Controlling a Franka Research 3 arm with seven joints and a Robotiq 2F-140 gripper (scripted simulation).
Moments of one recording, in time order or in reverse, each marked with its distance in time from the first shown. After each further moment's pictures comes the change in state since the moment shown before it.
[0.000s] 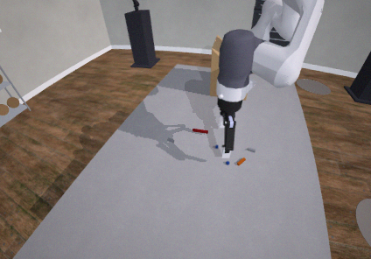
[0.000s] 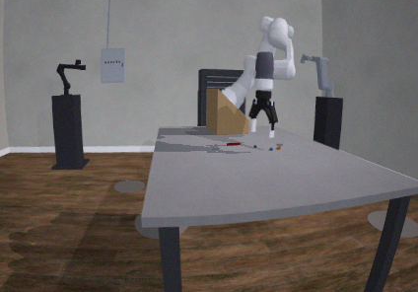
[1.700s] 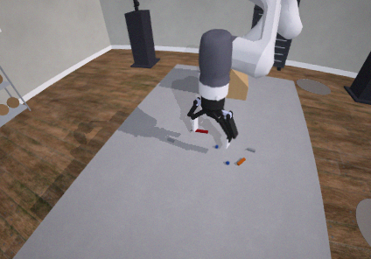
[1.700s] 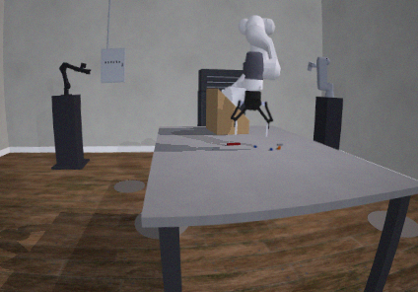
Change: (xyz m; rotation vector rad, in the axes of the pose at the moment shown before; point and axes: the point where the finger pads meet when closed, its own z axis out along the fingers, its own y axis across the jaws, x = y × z) arm -0.049 -0.020 0.004 0.019 0.024 -0.955
